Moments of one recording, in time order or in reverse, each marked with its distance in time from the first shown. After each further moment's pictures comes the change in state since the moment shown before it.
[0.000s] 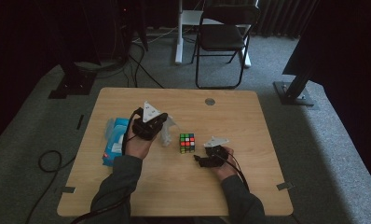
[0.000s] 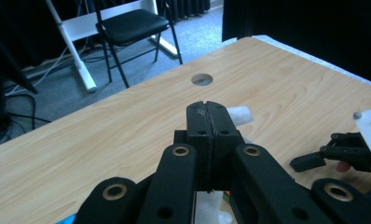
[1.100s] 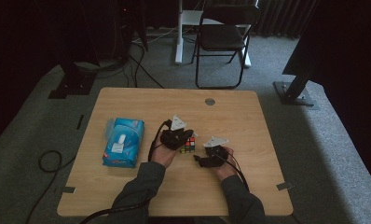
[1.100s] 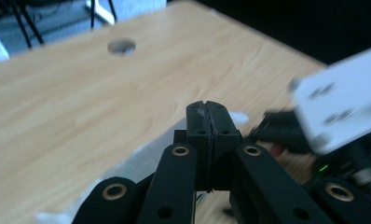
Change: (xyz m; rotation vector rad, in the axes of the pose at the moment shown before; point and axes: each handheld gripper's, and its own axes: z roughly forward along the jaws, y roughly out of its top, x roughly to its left) left arm -0.055 -0.033 0.073 0.124 -0.215 -0.049; right arm 0.001 0.000 0.000 -0.001 0.002 0.002
